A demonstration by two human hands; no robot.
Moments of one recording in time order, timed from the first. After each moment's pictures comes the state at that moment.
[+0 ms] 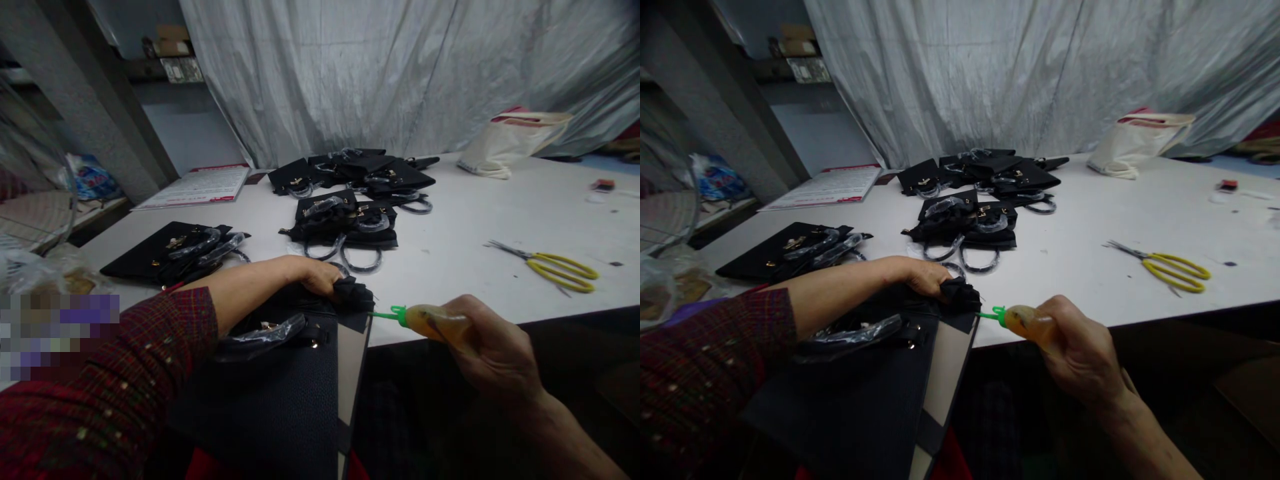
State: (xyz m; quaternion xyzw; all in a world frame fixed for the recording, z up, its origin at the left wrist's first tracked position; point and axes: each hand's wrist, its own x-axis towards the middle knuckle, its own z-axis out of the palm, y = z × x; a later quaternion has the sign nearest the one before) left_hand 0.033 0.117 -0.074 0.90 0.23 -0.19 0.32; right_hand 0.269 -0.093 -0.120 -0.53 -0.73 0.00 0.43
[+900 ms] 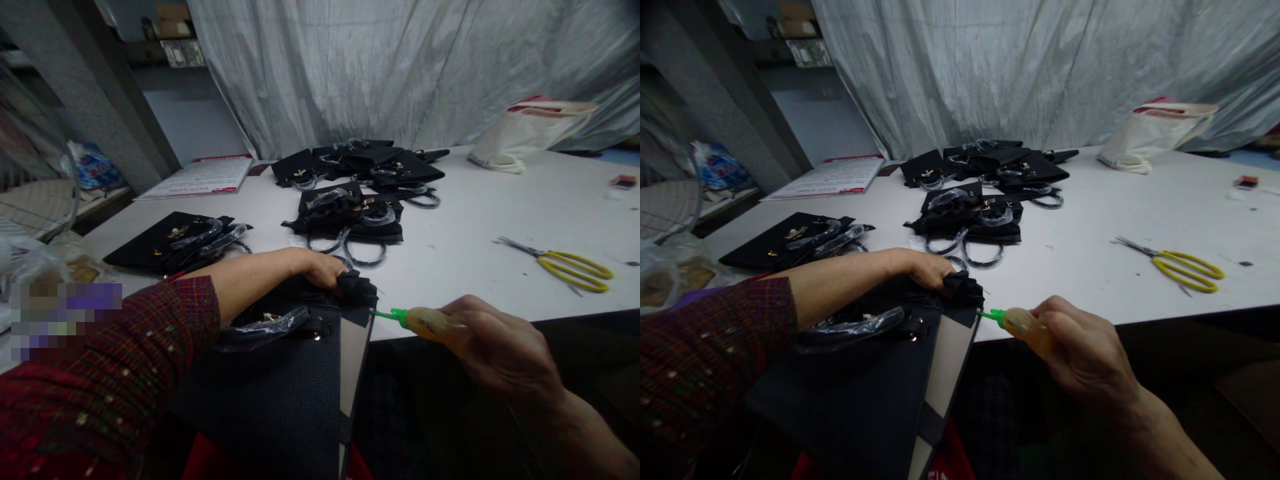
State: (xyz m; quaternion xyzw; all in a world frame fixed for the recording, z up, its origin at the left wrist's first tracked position) left_hand 0.033 0.118 -0.074 0.90 0.23 -0.21 0.32; right_hand 0.261 -0.094 -0.088 -0.44 -0.82 -0.01 0.37
